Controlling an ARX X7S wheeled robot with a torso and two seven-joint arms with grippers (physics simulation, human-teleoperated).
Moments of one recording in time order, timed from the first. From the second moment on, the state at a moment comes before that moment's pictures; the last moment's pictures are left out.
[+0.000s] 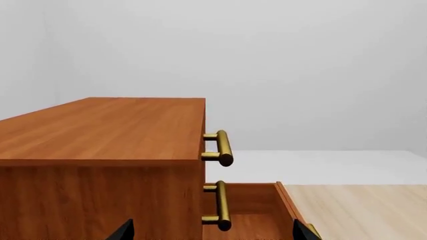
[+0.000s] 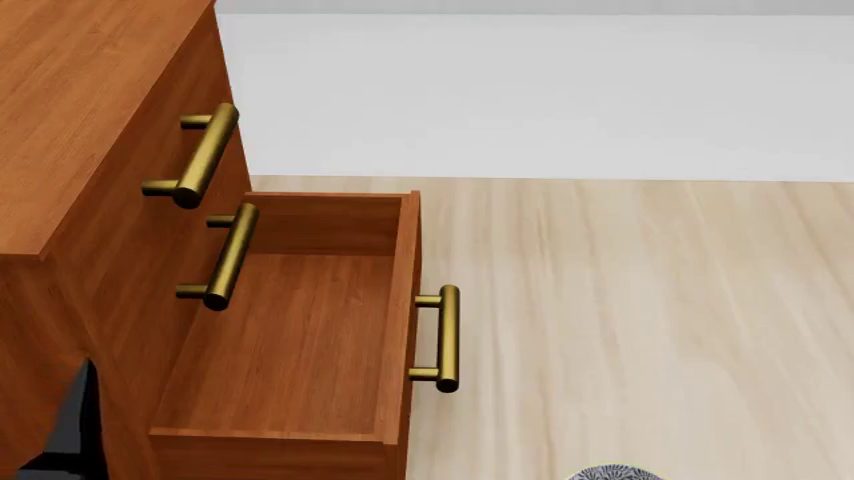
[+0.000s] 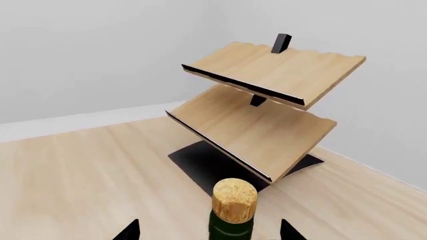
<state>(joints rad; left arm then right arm) -0.37 -0.96 0.67 0.96 -0.94 -0.28 -1.14 -0.24 0.50 0.42 -0.34 0.50 0.31 0.46</state>
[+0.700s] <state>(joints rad) -0.38 -0.95 0.69 0.96 -0.94 -0.28 -1.14 -0.18 0.51 0.41 -0.23 0.51 0.31 0.44</state>
